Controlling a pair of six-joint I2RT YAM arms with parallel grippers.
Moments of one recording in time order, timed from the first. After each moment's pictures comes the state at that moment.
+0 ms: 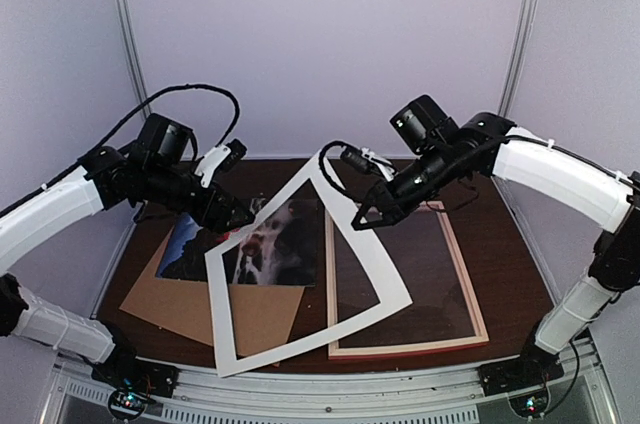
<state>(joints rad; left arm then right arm) -0.64 1.22 1.14 -0.68 0.28 -0.01 0.79 1.61 1.55 -0.86 -0.54 0.19</state>
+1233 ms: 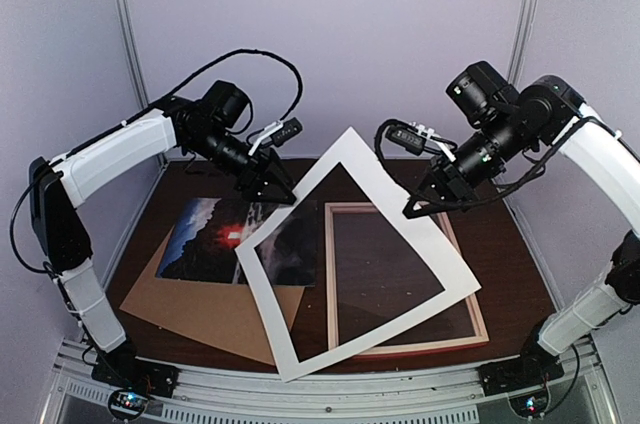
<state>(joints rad) -0.59 1.76 1.73 -0.96 0.83 0.48 0.72 1.45 1.78 -1.35 -0.61 -0.22</state>
